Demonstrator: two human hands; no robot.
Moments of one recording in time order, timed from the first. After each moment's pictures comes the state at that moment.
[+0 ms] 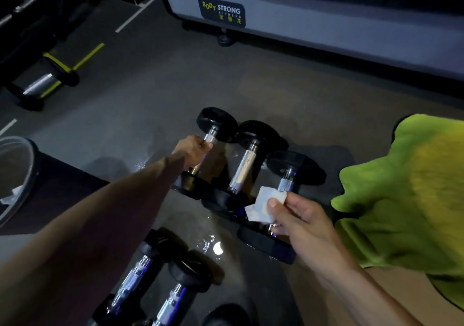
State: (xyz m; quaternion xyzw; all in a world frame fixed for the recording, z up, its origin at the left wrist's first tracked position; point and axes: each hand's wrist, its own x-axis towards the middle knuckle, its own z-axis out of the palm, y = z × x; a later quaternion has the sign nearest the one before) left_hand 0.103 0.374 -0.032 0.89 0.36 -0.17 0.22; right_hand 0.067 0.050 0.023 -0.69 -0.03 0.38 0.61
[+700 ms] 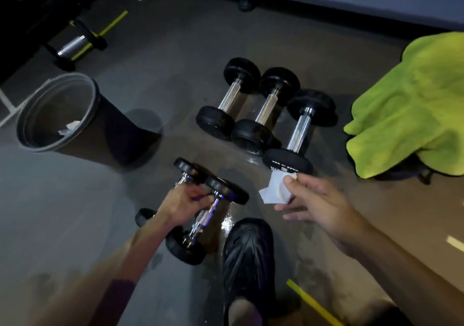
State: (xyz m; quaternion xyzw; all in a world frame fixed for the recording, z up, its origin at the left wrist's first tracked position) left_hand -0.205 0.293 -0.028 0.87 0.34 -0.17 0.32; right_hand -0.060 0.011 0.054 -0.67 -0.03 0.45 0.59
